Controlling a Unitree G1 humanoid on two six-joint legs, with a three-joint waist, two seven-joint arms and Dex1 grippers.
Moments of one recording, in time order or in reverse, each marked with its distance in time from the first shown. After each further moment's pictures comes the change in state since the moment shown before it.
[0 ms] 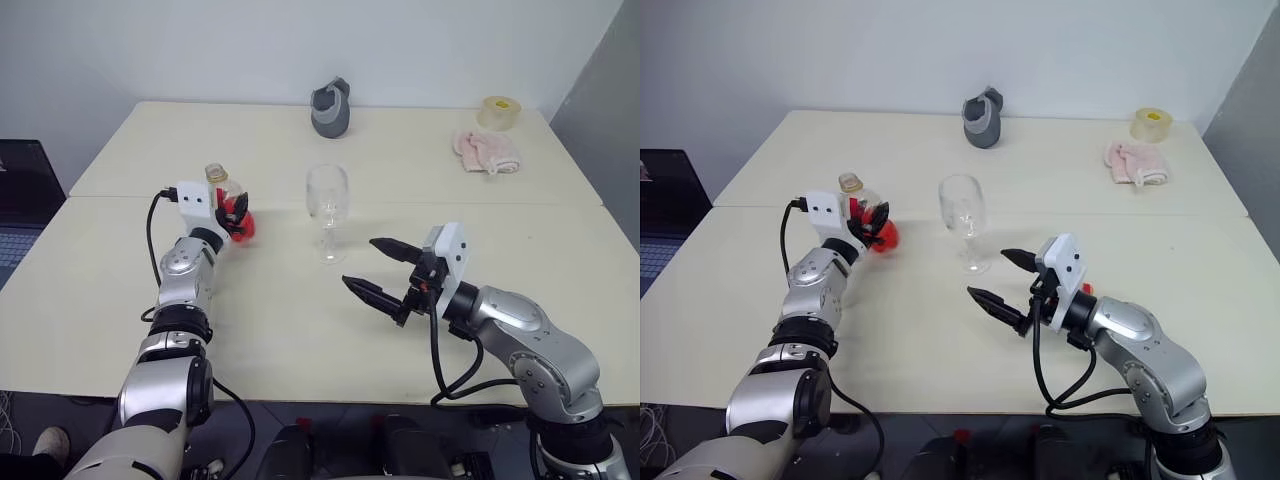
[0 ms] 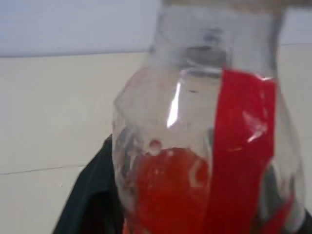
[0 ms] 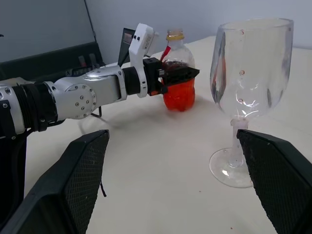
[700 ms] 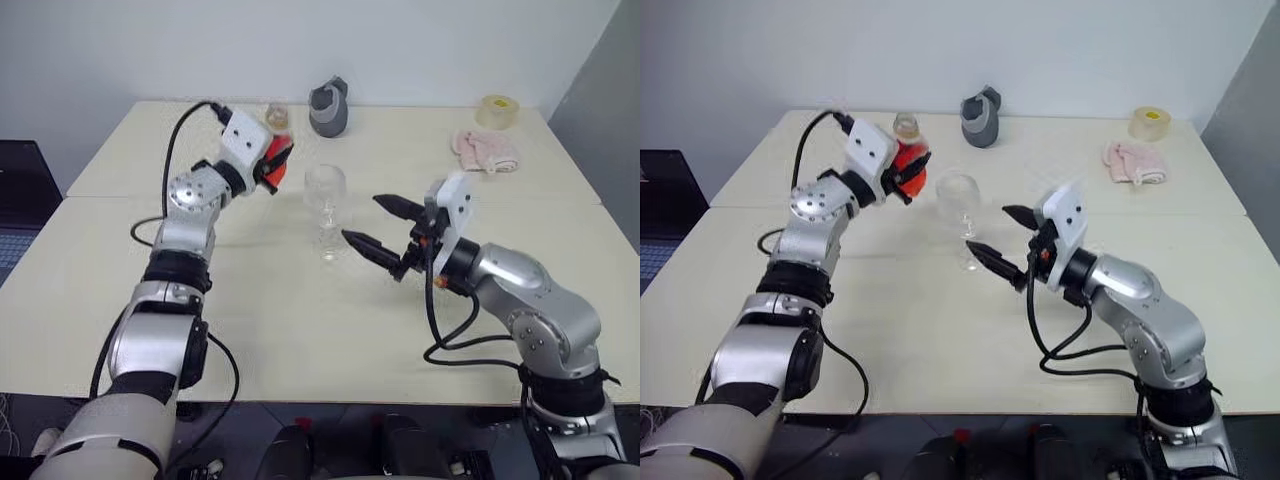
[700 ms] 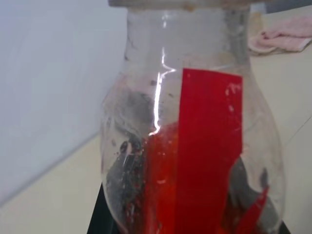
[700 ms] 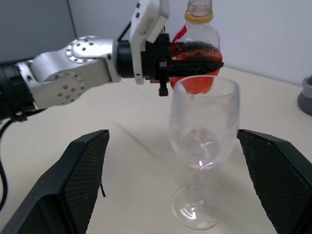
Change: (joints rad) left arm -0.282 0.086 -0.265 -0.054 0.217 -0.089 -0.227; right arm -0.259 0.008 -0.039 0.119 0.014 0.065 -0.080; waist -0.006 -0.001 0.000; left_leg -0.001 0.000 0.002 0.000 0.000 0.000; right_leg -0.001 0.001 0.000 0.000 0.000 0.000
